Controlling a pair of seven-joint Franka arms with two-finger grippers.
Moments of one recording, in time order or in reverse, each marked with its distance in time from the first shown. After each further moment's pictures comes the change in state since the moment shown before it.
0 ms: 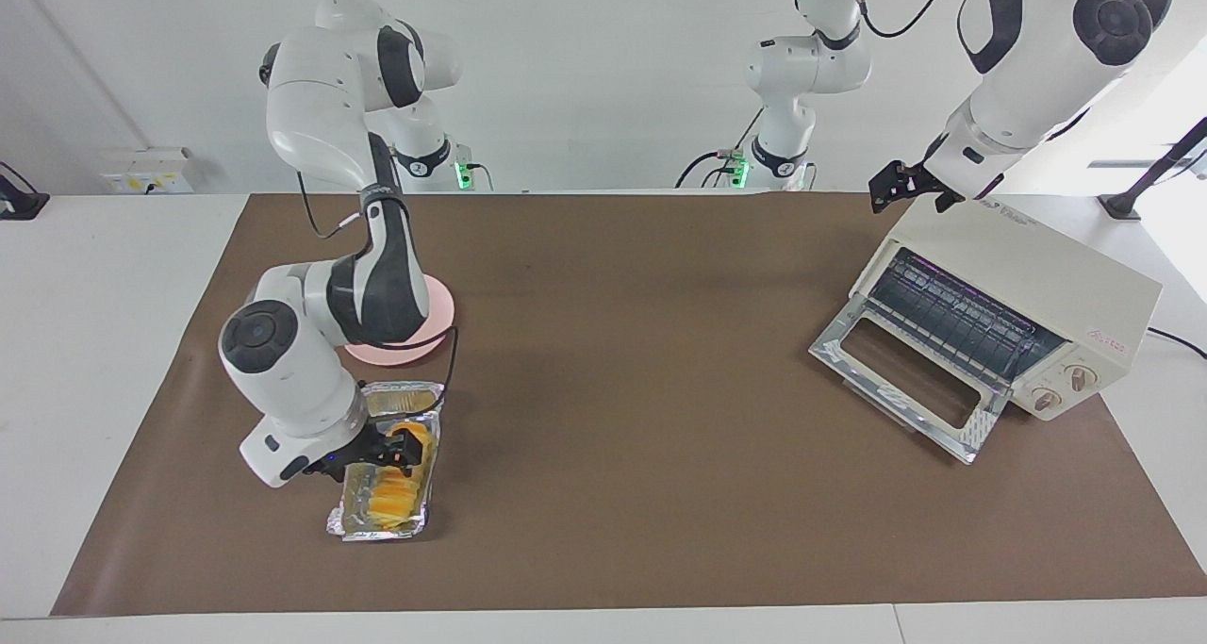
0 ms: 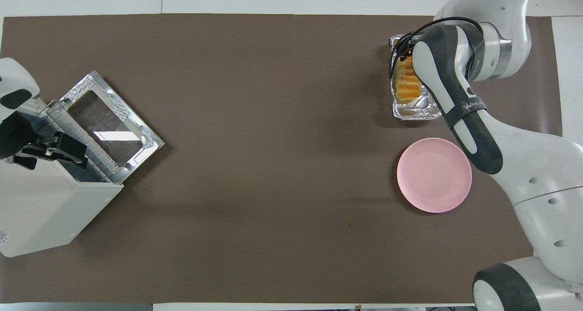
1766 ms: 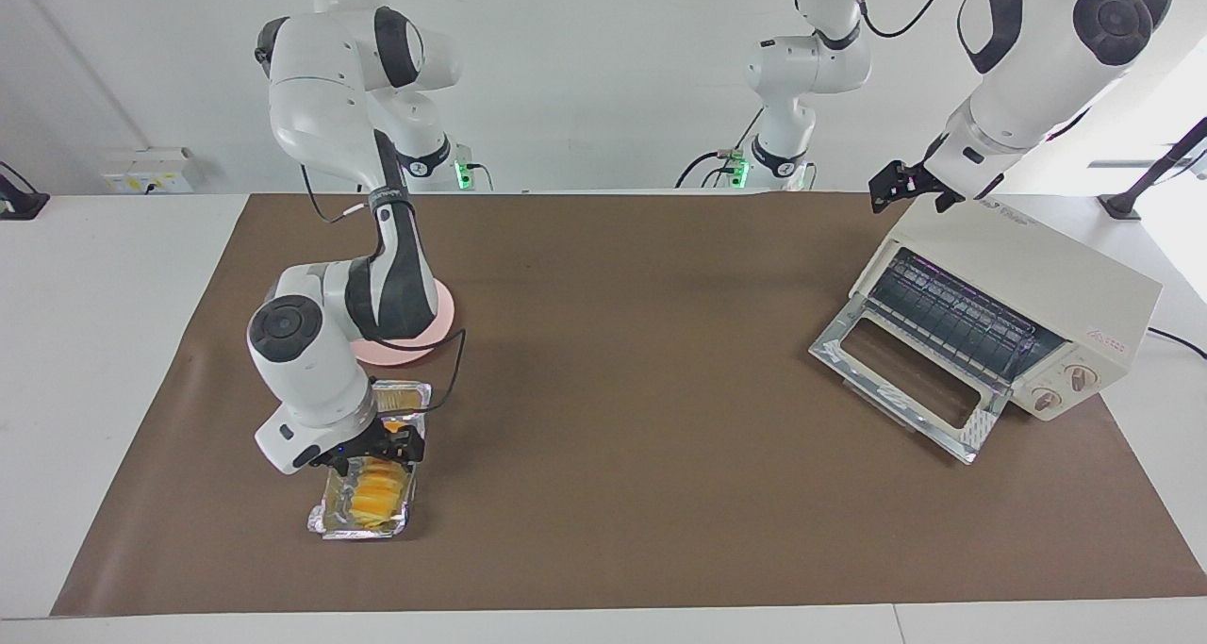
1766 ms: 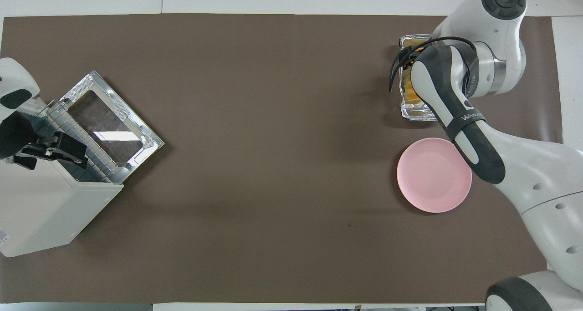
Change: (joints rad) left arm 0.000 0.000 0.000 0.000 0.000 0.000 0.000; right arm -0.022 -0.086 -0.005 -0.183 -0.016 0.111 0.015
